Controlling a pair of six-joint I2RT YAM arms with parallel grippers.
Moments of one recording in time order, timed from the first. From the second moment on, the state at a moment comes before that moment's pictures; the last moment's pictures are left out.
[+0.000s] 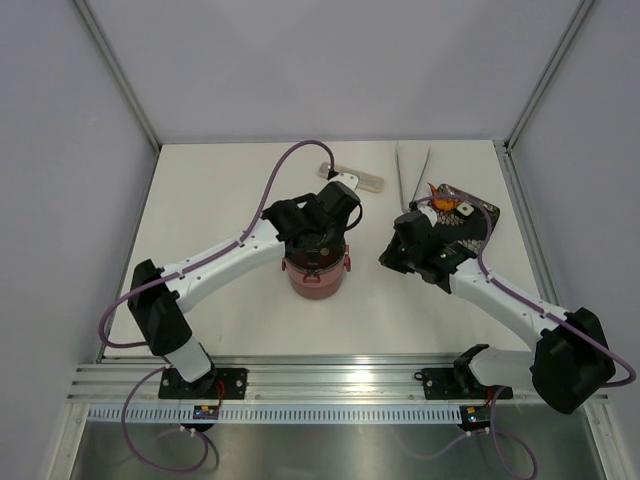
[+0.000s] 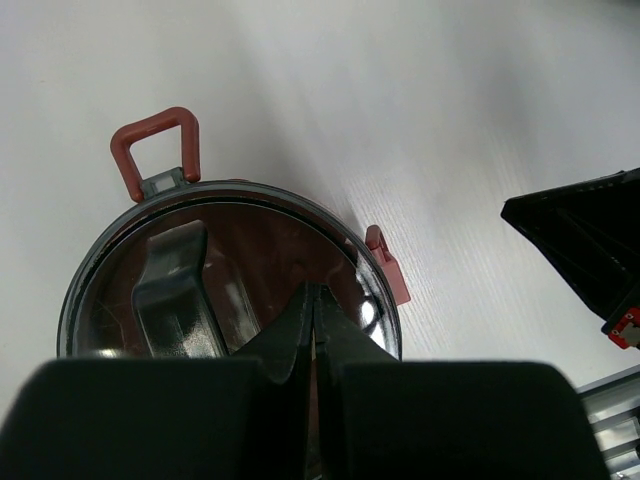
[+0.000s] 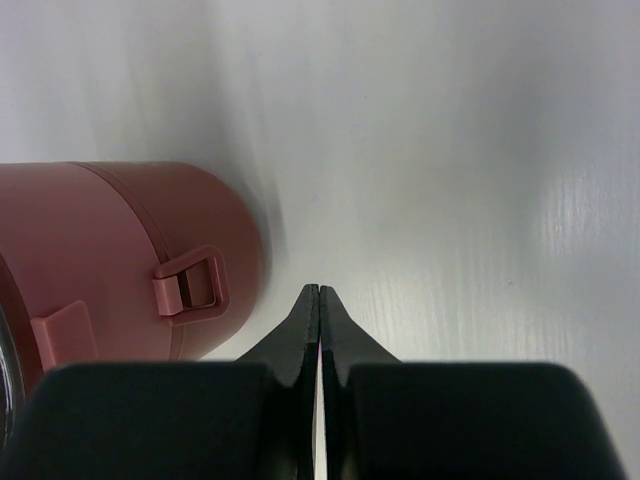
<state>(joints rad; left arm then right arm) -0.93 1.65 1.56 -0.81 -0.34 -0.43 0.58 1.23 0.81 -0.38 0.14 0.82</state>
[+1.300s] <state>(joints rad) -0.93 1.63 1.48 -0.67 -0.32 -0.44 0.64 1.26 0.70 -0.13 0.08 0.95</state>
